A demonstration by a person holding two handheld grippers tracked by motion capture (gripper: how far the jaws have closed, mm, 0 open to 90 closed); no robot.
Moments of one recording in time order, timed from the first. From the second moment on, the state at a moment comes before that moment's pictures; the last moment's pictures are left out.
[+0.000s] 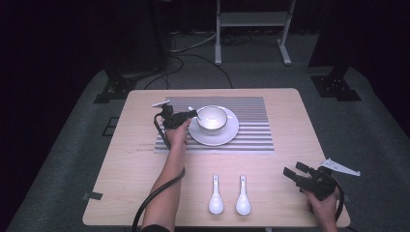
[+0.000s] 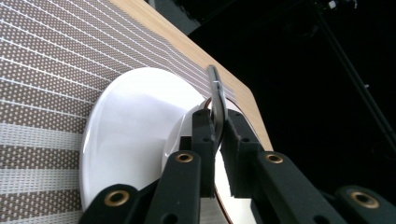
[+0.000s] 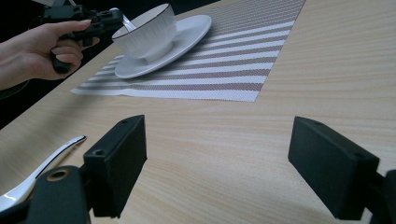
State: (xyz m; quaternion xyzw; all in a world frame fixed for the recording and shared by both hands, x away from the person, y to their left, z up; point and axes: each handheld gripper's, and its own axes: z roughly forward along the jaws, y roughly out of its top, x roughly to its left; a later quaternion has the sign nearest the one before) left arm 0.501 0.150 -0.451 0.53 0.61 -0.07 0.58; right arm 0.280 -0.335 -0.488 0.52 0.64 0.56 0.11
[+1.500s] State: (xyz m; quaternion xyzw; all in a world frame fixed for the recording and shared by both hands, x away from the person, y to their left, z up) left arm 0.472 0.174 -0.445 0.59 0.57 -0.10 0.57; right arm 0.281 -0.333 -0.488 0.52 0.64 0.56 0.11
